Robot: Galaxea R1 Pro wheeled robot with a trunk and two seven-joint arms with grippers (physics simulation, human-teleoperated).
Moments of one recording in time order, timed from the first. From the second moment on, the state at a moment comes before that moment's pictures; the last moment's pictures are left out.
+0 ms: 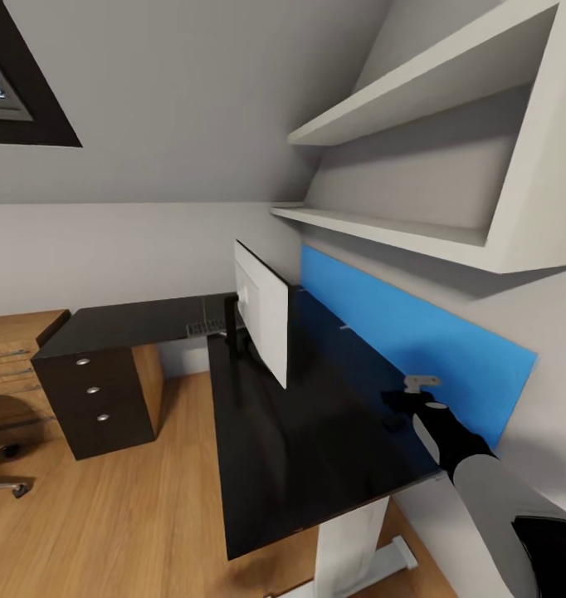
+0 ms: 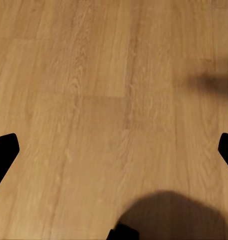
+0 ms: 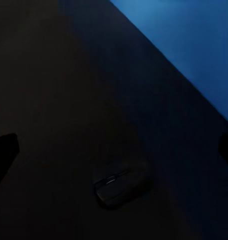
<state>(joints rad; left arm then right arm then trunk) -0.15 0.04 0.00 -0.02 0.35 -0.59 0.08 -0.88 -0.13 -0.02 -0.43 0.01 0.17 0.00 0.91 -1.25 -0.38</state>
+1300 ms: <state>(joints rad) -0.15 0.04 0.01 -0.02 0.35 -0.59 0.08 -0.88 -0.12 -0.02 -0.40 0.00 0.26 -0.09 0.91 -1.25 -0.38</state>
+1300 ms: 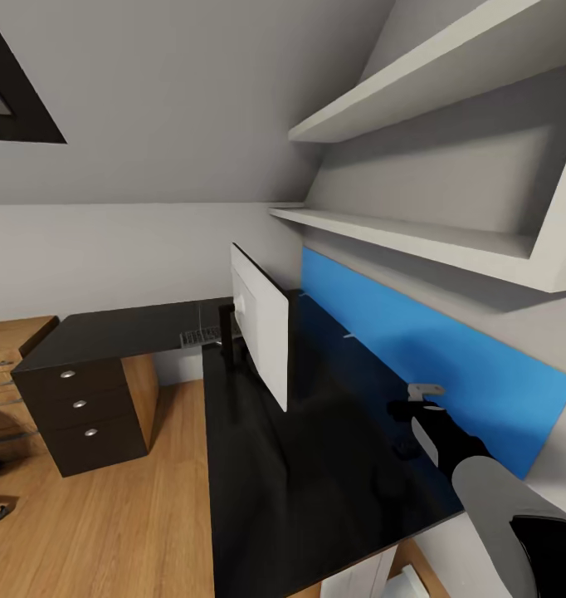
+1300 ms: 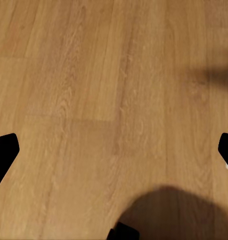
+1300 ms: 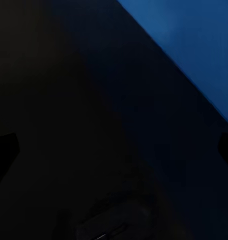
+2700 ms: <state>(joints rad) -0.15 0.20 0.16 -0.85 0.59 0.24 0.12 -0.88 -0.12 -0.06 -0.40 0.00 0.32 -0.12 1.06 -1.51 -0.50</state>
